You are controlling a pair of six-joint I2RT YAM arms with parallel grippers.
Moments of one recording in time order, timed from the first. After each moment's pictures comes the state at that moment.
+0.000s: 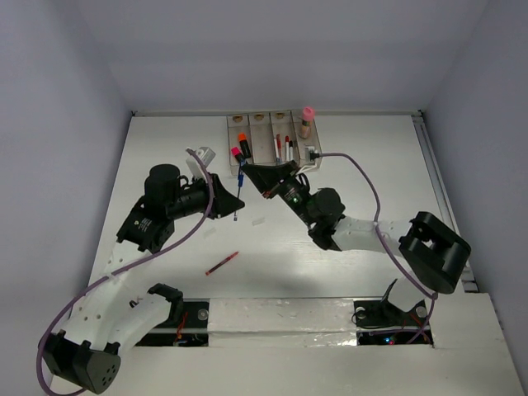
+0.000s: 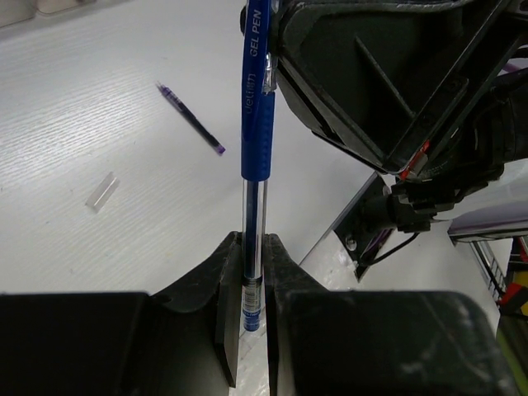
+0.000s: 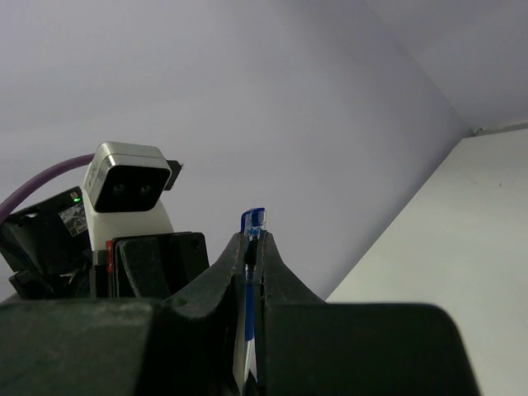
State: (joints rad) left arm -0.37 0.86 0.88 -0.40 0.59 -0.47; right arm 0.93 1.58 0.80 1.22 0.07 0.84
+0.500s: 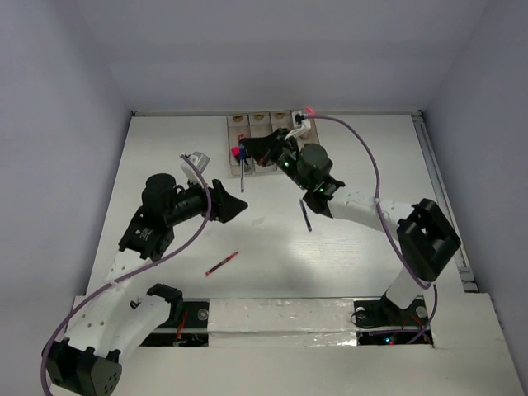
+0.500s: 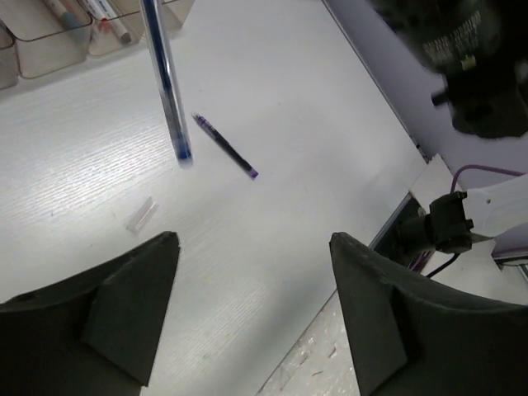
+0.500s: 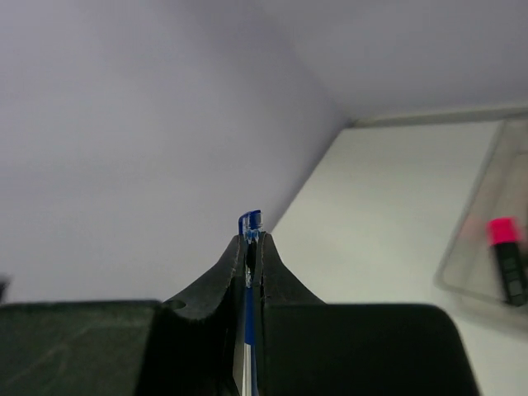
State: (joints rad) left arm -0.34 0.79 0.75 -0.24 0.57 -0.44; right arm 0.79 1.66 1.12 0.76 0.02 0.73
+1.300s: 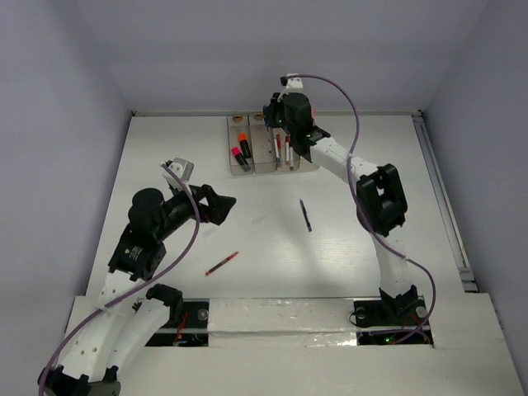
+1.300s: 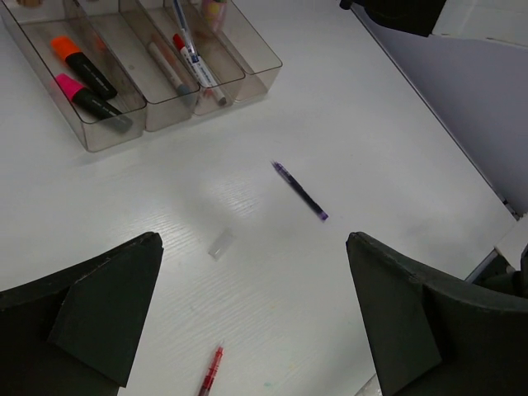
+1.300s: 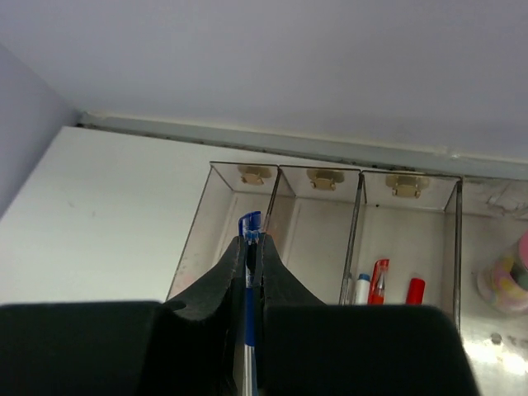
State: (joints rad) left arm -0.34 0.63 0.71 -0.27 0.34 -0.32; right arm 0.55 2.18 1.86 0.19 0.15 0.32
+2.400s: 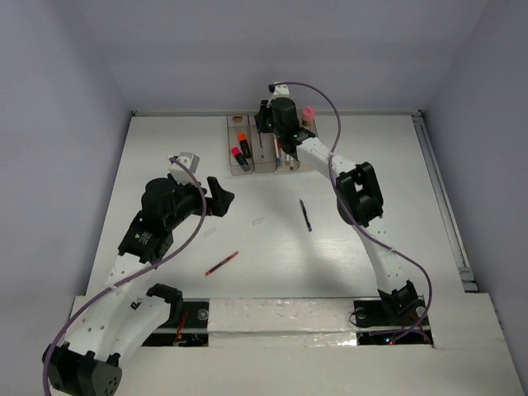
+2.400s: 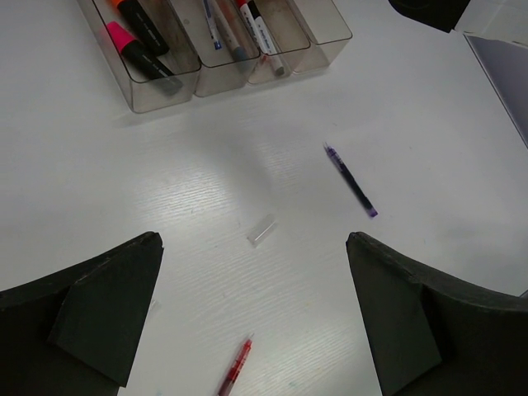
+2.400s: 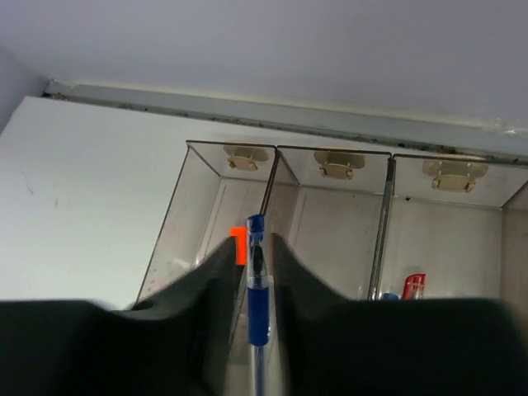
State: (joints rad) left arm -0.33 0.75 0.71 -0.27 0.22 -0.31; right arm 0.55 2.49 2.18 0.09 0.10 0.33
